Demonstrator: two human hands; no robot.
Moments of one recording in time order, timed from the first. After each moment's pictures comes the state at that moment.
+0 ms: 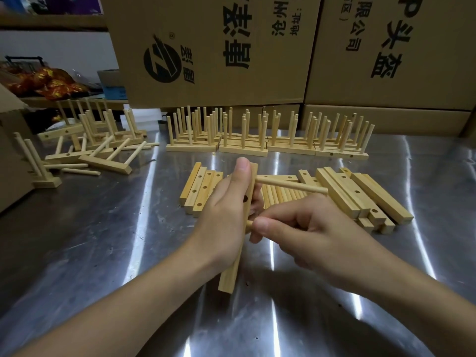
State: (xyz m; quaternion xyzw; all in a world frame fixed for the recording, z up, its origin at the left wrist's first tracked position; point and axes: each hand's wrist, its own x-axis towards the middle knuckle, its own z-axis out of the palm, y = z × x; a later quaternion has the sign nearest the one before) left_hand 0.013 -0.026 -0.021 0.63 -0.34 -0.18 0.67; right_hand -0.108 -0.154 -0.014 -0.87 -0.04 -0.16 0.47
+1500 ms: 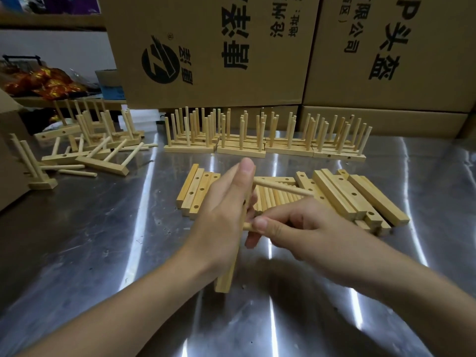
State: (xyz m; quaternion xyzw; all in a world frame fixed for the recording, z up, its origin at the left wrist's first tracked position) left_hand 0.005 -0.026 -0.015 0.59 -0.41 -0.14 0.69; right_hand -0.108 -0.155 -0.002 -0.88 0.01 -0.07 0.47
